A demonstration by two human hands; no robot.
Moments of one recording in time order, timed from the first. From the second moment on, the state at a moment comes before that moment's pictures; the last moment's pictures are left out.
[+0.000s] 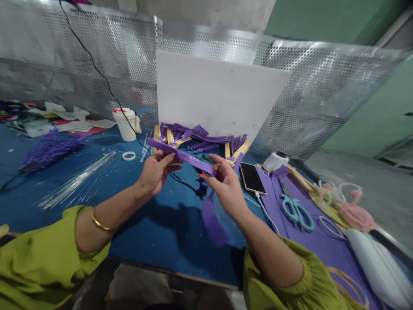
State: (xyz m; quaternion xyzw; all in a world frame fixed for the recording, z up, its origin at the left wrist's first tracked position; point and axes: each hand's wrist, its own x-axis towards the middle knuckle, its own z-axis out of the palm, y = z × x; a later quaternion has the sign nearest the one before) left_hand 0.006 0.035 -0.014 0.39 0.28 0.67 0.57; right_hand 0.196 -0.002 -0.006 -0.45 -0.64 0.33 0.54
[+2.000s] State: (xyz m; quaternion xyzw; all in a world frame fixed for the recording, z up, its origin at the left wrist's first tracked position) left_hand 0.003 0.022 -0.021 0.72 0.39 0.47 0.34; right_hand 0.209 0.015 -0.021 -0.47 -0.64 0.22 0.56
